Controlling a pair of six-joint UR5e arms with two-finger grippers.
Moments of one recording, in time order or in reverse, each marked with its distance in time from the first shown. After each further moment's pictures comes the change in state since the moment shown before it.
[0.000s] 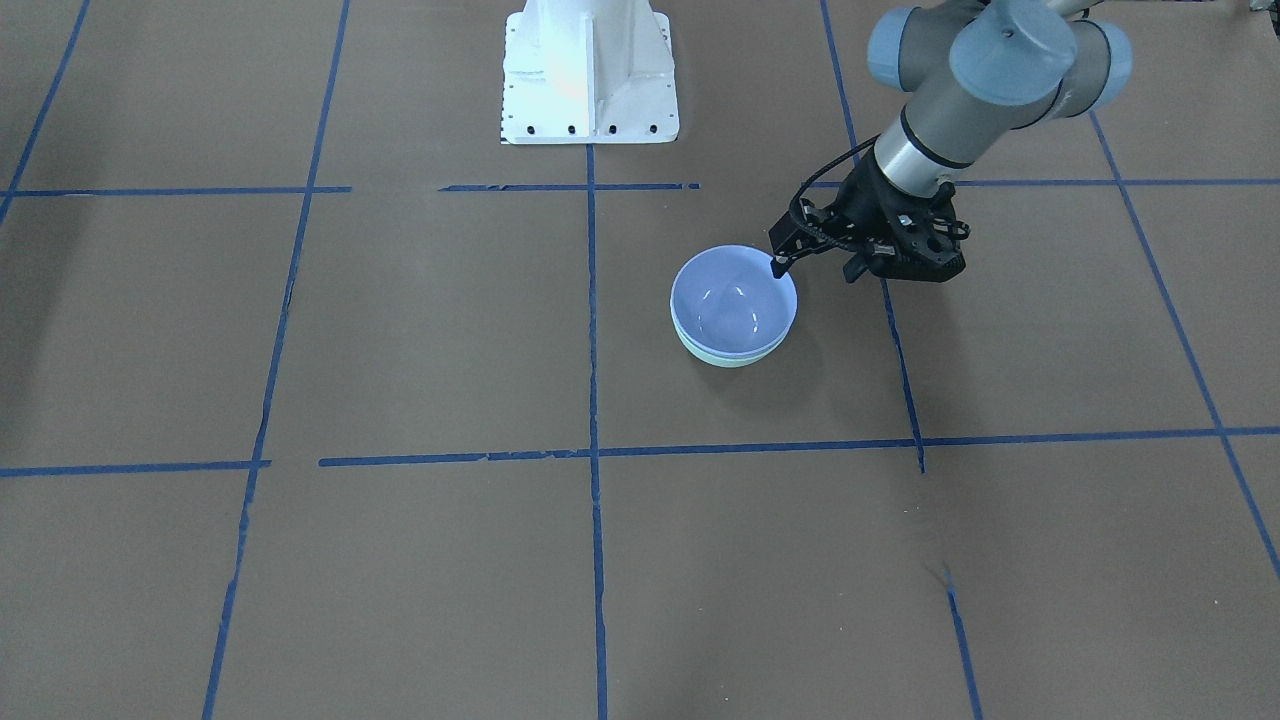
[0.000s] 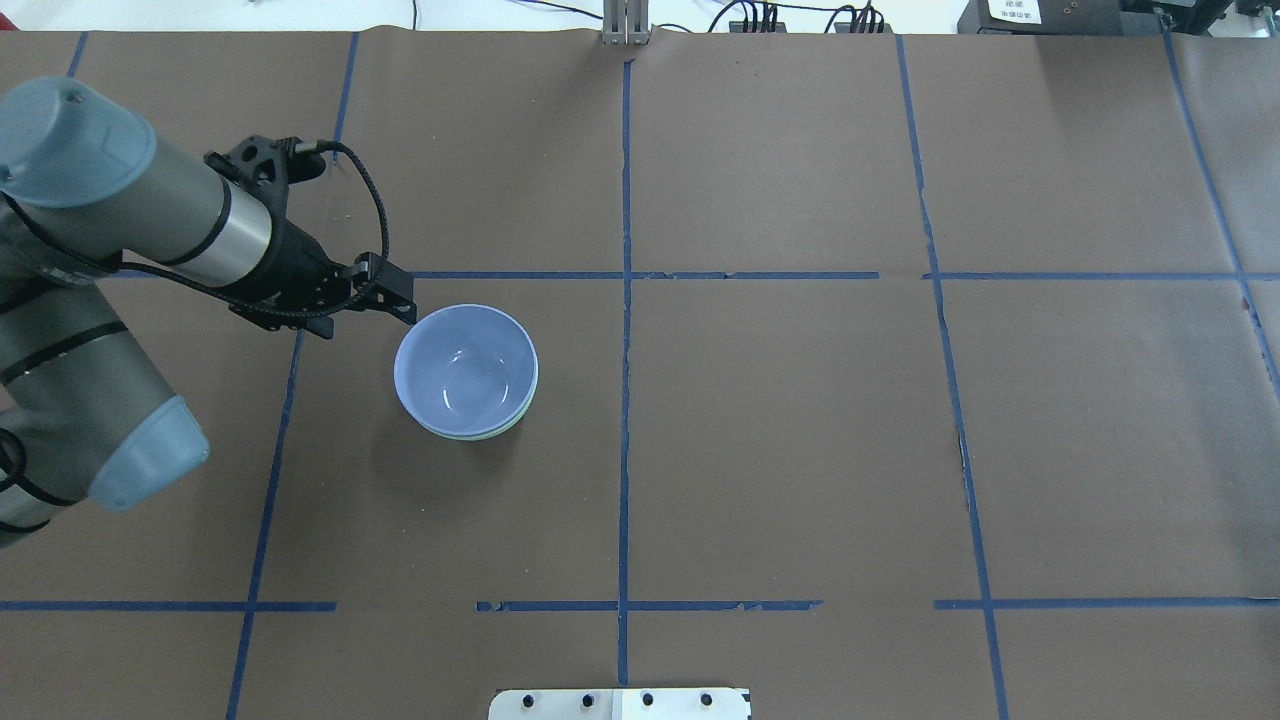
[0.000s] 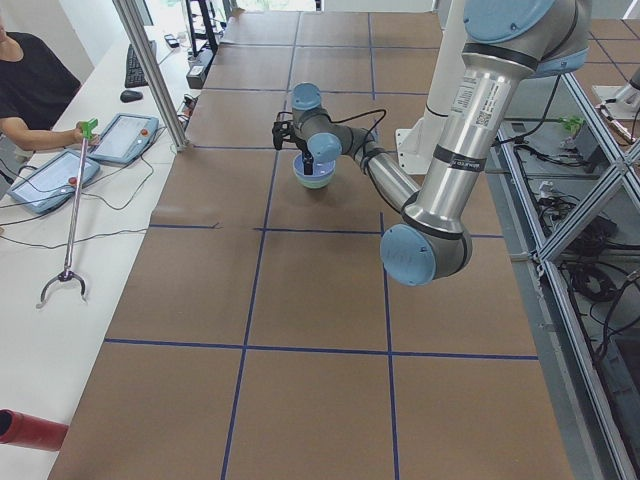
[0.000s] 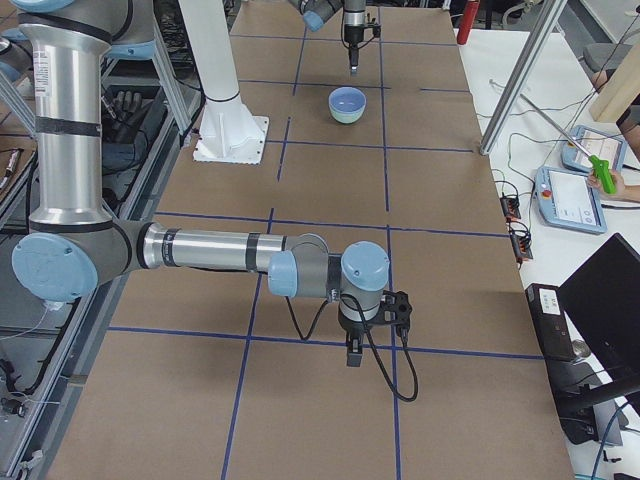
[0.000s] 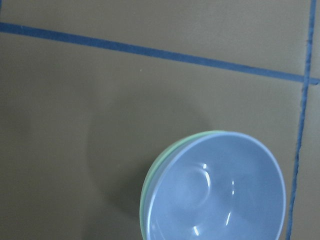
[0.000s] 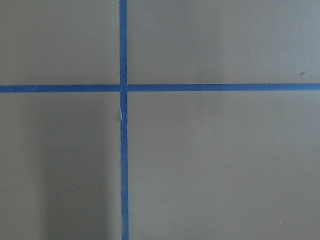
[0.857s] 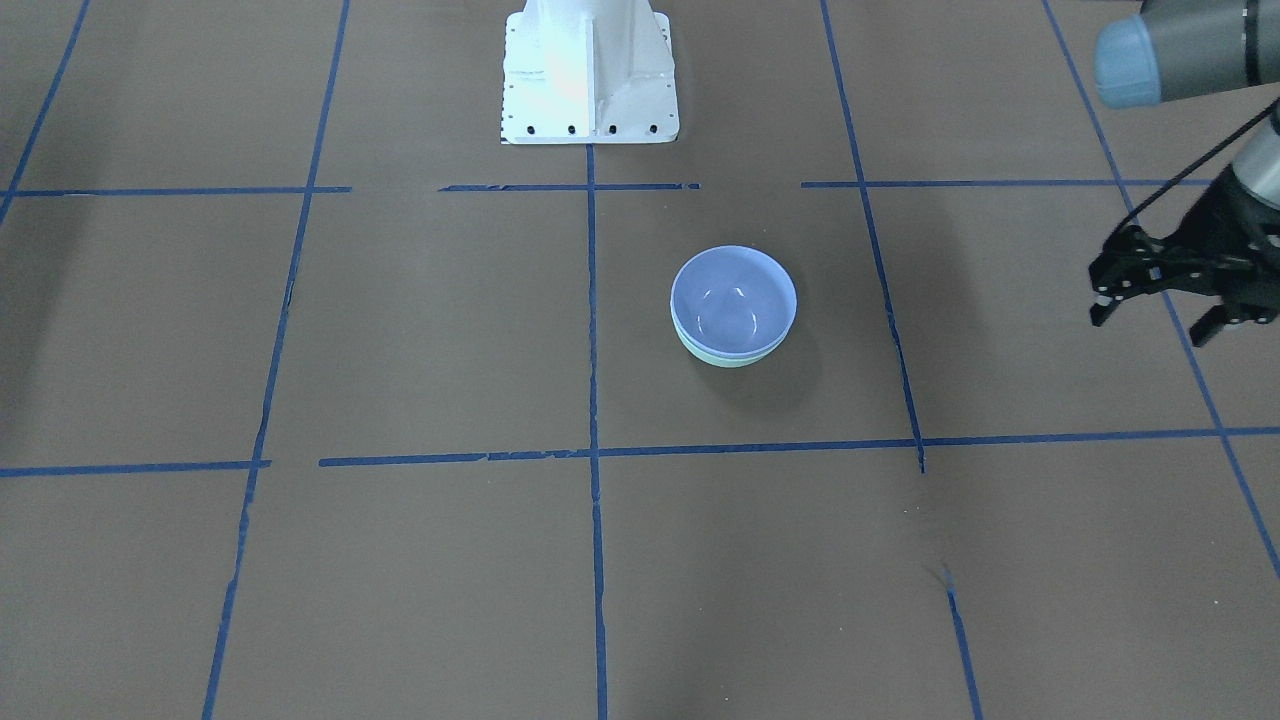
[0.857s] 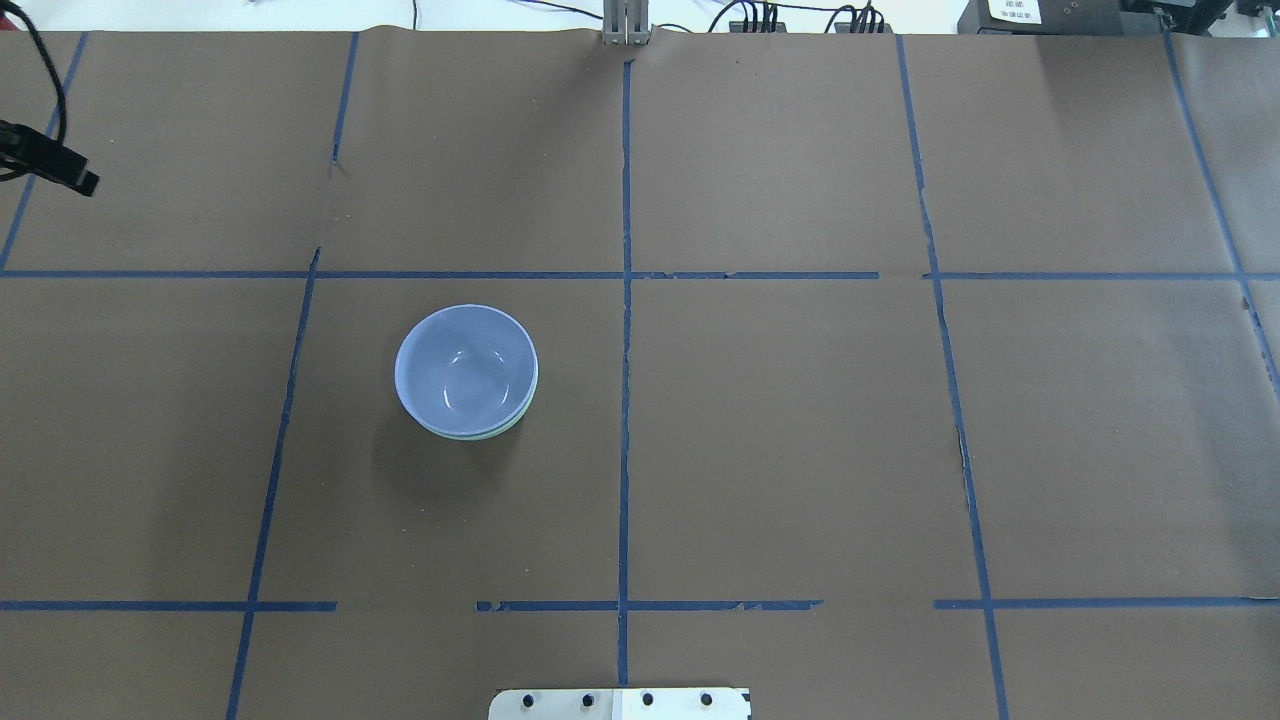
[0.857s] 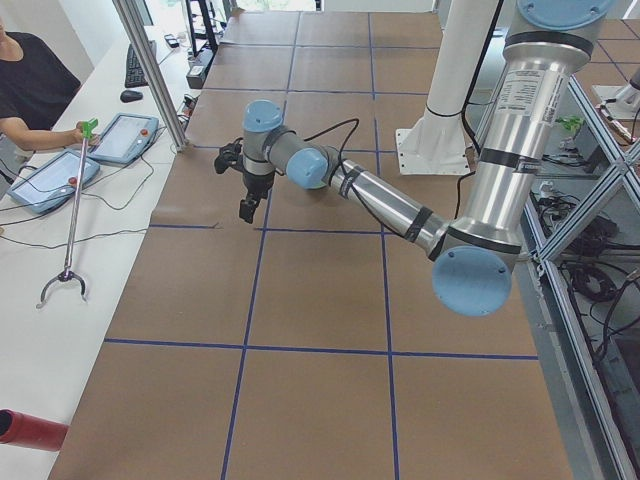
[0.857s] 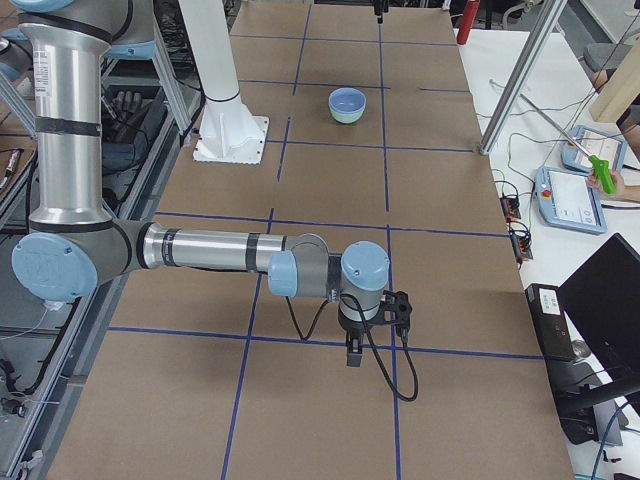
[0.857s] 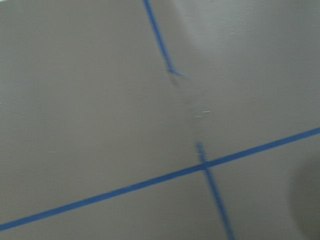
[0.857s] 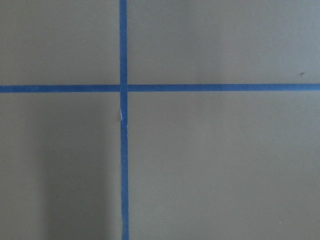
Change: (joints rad) left arm -0.437 0.167 0.053 0.195 -0.012 0.851; right arm 0.000 0.000 0.000 0.000 0.000 0.000
